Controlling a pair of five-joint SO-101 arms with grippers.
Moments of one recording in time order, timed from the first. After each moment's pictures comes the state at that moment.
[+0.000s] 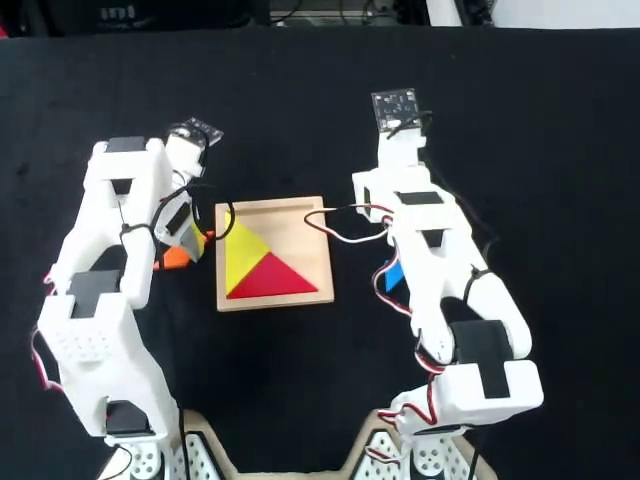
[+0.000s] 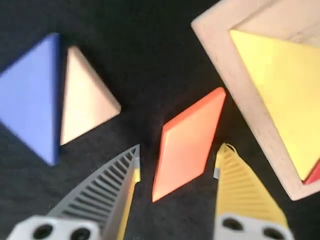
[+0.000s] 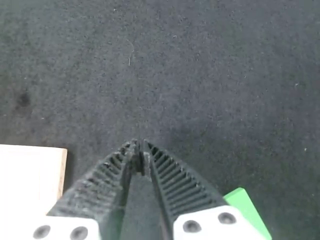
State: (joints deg) left arm -9.2 25.7 1.4 74.0 -35.6; right arm -4.3 2.8 35.1 21.8 4.8
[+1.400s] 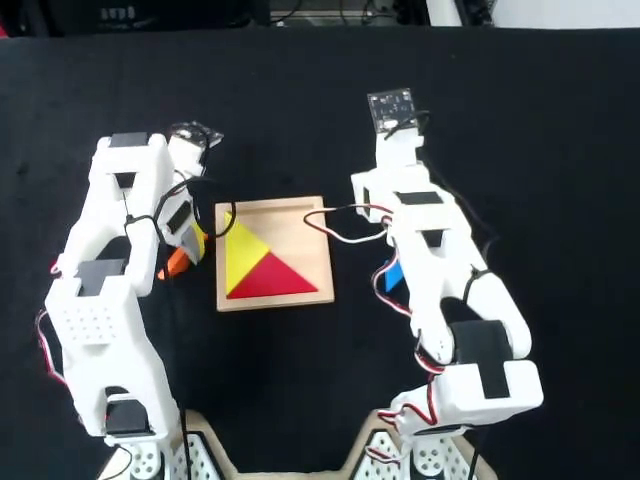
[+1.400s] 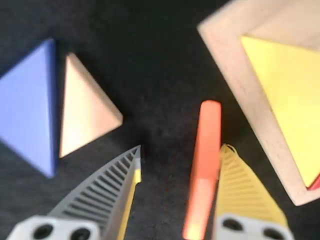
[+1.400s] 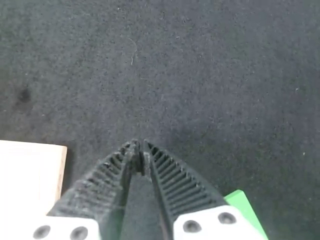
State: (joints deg) left arm -9.2 31.4 -5.8 78.0 -35.6; right arm -4.6 2.8 35.1 21.8 6.6
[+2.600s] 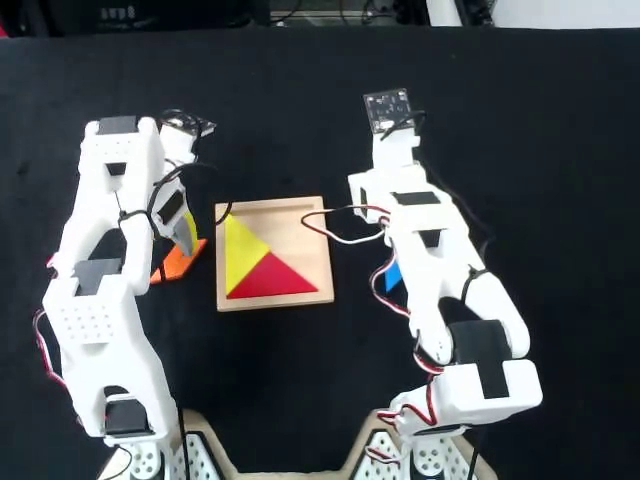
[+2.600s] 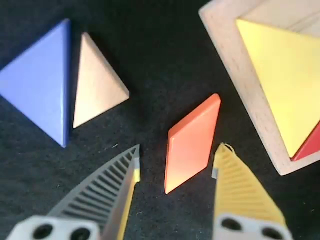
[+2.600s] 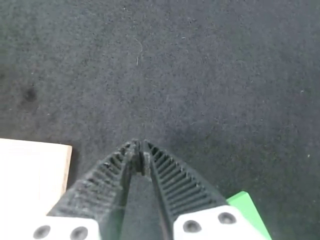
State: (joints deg) left arm -10.5 31.4 -14.5 88.3 -35.6; right arm -5.3 2.8 35.1 21.8 6.6
